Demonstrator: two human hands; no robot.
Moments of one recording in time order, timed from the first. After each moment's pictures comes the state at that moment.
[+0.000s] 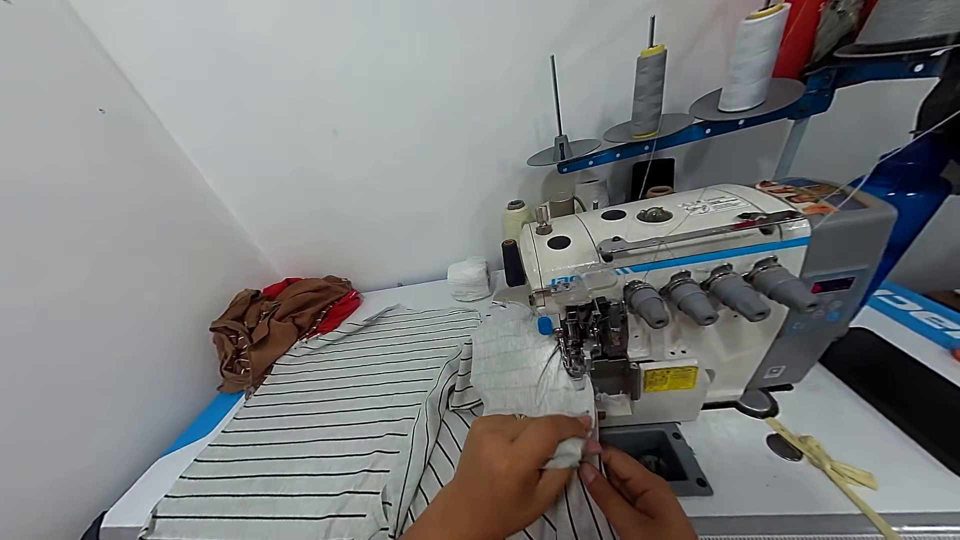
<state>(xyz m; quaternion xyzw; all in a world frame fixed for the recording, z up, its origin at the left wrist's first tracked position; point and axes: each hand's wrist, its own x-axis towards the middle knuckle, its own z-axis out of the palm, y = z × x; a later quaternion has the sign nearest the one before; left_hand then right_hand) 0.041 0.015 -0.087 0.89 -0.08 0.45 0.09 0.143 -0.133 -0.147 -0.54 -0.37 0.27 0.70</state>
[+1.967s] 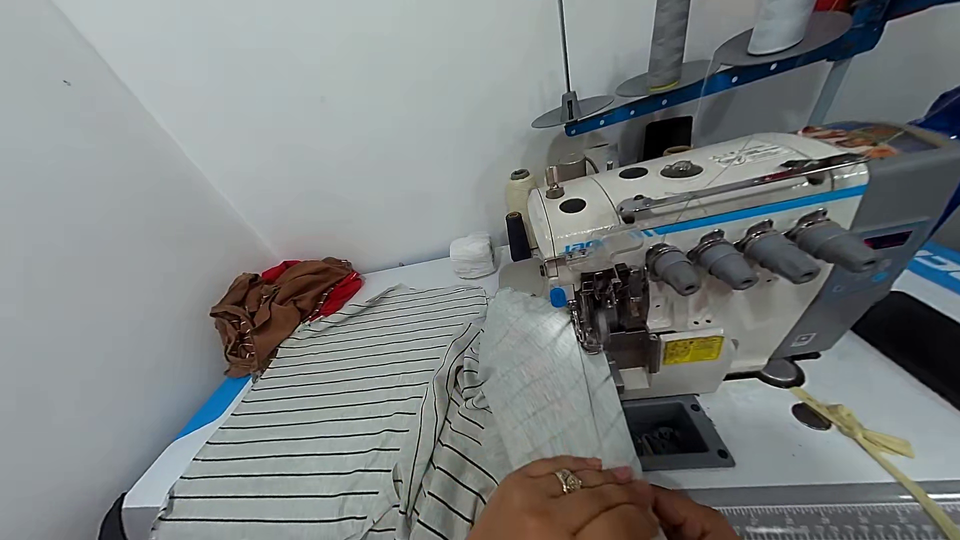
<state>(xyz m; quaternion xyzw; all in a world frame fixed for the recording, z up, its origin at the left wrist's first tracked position) 0.003 -0.029 -0.079 0.94 -0.15 0.30 0.12 0.135 -0.177 -0.165 -0.45 -0.39 0.38 0.71</state>
